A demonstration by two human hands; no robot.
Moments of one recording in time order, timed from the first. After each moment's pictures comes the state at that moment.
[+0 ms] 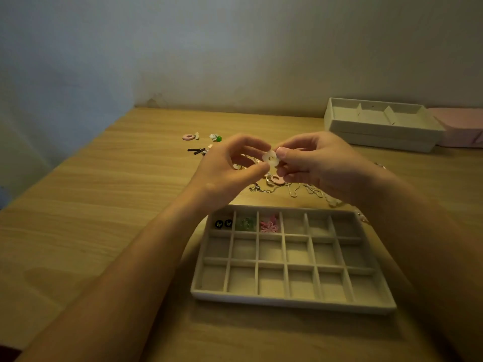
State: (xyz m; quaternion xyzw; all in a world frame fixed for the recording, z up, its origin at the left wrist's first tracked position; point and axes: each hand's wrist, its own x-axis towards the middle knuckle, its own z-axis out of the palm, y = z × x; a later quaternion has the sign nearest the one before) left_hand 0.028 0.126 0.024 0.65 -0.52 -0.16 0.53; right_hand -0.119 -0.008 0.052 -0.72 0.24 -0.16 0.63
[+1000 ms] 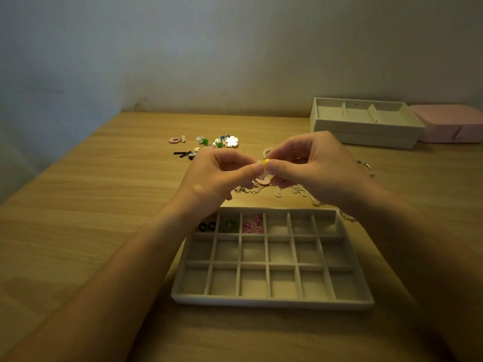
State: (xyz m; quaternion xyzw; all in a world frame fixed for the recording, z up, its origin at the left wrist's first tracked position) left_hand 0.009 0.124 0.025 0.64 -0.48 -0.22 0.56; right_hand -0.143 -0.001 0.049 -0.84 0.19 -0.24 0.46
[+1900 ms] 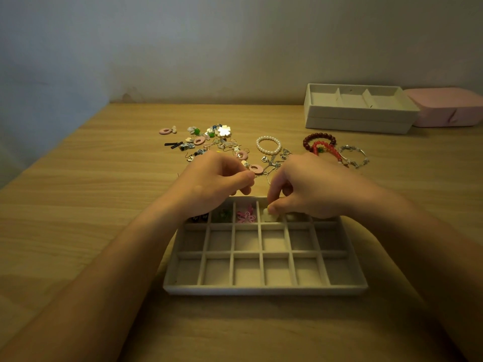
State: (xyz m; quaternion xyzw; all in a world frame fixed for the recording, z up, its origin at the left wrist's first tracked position) left_hand 0.013 0.120 0.015 0.74 -0.55 -0.18 0.35; right_hand -0.151 0.002 0.037 -0.97 0.20 0.01 0.16
